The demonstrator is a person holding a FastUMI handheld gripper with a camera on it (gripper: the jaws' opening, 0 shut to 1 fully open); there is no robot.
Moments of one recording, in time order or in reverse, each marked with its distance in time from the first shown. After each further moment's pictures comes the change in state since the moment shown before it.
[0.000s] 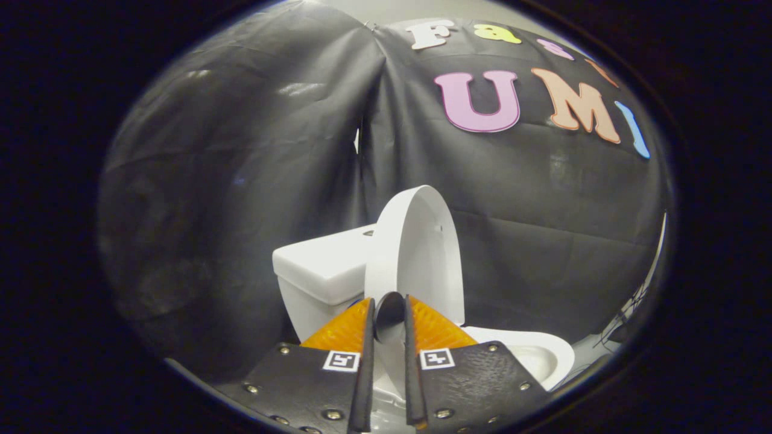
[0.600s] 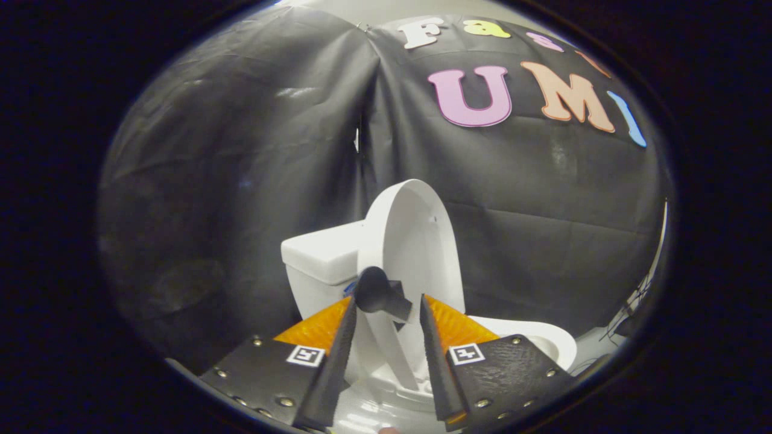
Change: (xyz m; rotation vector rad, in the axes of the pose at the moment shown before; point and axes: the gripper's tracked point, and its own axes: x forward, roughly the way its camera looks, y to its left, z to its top) arm -0.045 -0.028 -0.011 0.013 0.009 0.019
